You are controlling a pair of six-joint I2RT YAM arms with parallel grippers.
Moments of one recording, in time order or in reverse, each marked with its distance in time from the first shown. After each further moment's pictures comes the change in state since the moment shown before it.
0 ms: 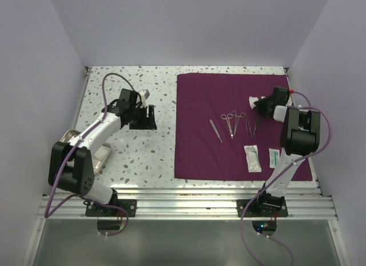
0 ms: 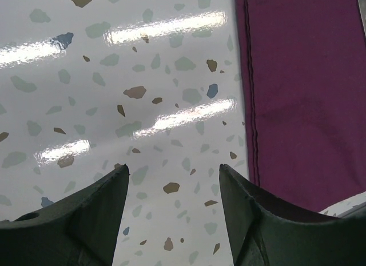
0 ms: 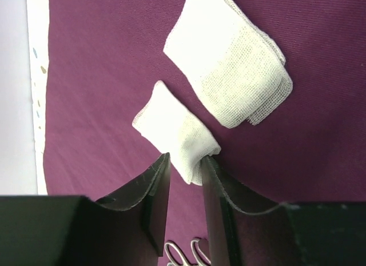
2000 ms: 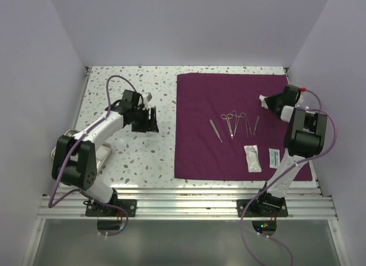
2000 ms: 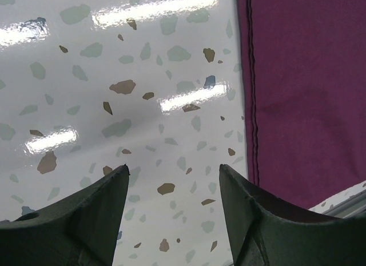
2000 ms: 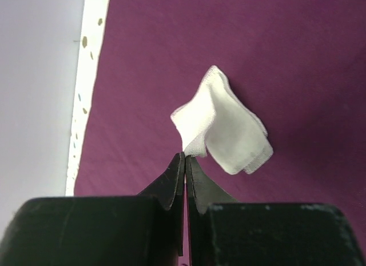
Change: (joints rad) left arm 0.000 0.062 0.000 0.001 0.049 0.002; right arm -0.085 -0.021 0.016 0.089 -0.007 0.003
